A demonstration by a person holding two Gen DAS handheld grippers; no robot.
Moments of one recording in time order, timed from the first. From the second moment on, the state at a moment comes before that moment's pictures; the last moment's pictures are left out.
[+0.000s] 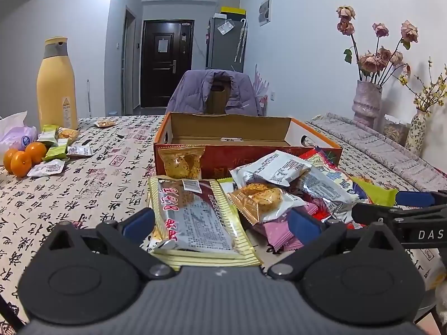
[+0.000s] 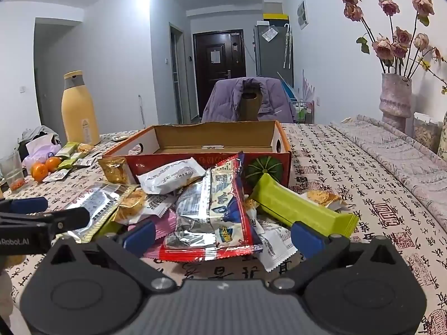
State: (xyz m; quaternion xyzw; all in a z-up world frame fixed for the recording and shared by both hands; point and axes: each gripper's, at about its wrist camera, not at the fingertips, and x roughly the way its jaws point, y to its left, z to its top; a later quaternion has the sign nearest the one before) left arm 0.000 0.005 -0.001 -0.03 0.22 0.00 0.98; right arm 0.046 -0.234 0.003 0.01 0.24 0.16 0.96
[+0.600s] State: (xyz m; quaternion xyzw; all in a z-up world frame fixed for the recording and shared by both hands) left arm -0.003 0.001 -0.005 -0.01 0.20 -0.01 0.98; right arm 0.047 -0.235 0.000 0.01 0.24 0.15 0.96
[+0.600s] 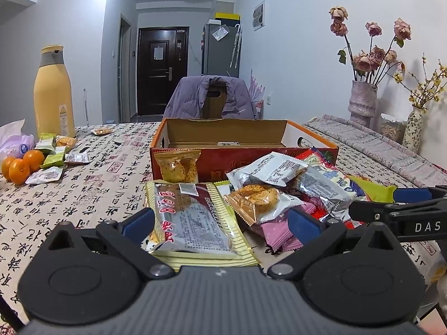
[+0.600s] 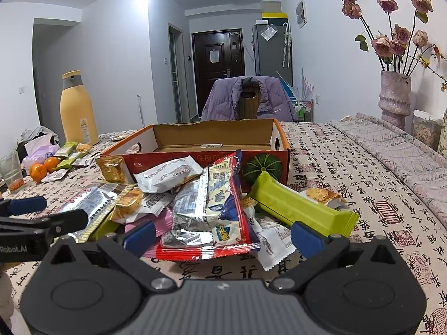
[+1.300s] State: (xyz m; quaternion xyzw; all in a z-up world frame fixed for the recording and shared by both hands) left arm -0.005 0.000 -0.005 -0.01 0.19 -0.02 0.98; right arm 0.045 -0.235 -0.001 0.01 0.24 0.16 0.96
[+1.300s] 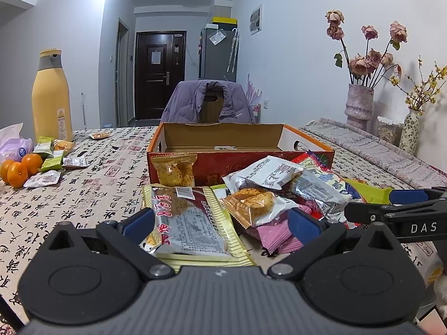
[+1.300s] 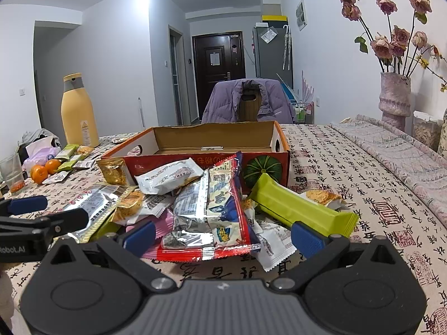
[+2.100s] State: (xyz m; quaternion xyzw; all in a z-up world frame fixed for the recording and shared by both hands) left arm -0.006 -0.002 -0.005 -0.01 0.19 -0.02 0.98; right arm 0.045 -0.235 -0.001 0.01 0.24 0.16 0.96
